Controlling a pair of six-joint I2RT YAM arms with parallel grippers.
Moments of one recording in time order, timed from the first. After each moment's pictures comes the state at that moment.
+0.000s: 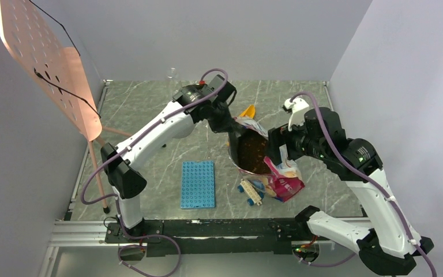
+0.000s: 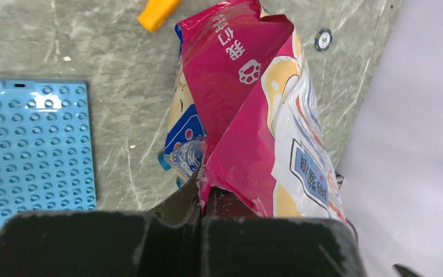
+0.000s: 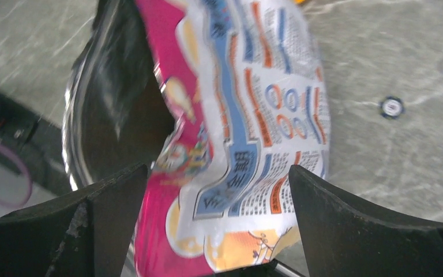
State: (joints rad) left arm -0.83 1.84 2.02 -1.13 -0.08 -1.08; right arm 0.58 0.95 1.45 -1.15 0.02 0.15
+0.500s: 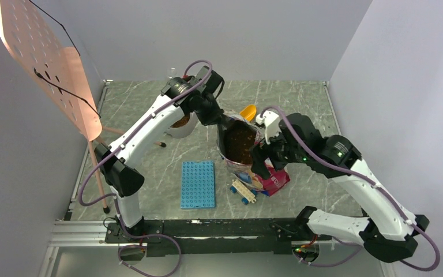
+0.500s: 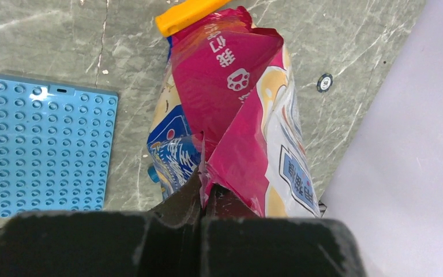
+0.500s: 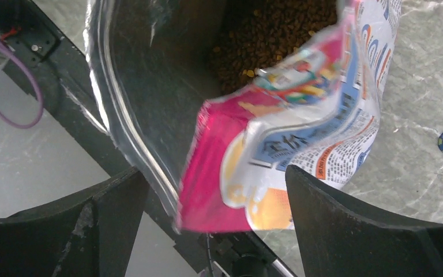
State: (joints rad) left arm -0.72 1.82 2.05 -1.20 -0.12 -1.14; right arm 0.77 1.00 1.39 -1.16 -0.11 0.08
